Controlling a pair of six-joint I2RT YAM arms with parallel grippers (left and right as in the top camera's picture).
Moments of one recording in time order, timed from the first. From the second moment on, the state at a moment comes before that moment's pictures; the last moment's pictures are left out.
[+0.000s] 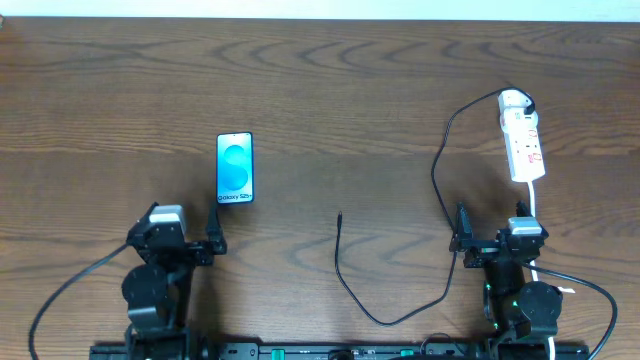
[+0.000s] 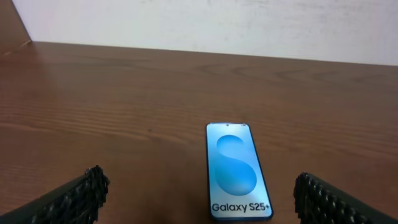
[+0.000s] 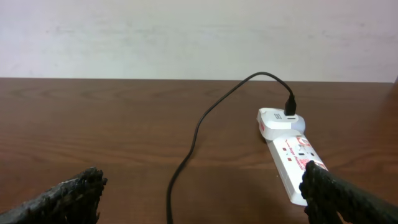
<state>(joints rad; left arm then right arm) 0.10 0.21 0.15 -0.18 0.08 -0.03 0.01 0.02 0.01 -0.07 -0.04 0.02</state>
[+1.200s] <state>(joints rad) 0.10 1.02 1.01 -0.61 0.08 0.02 0.01 0.02 0.01 -0.07 -0.04 0.02</state>
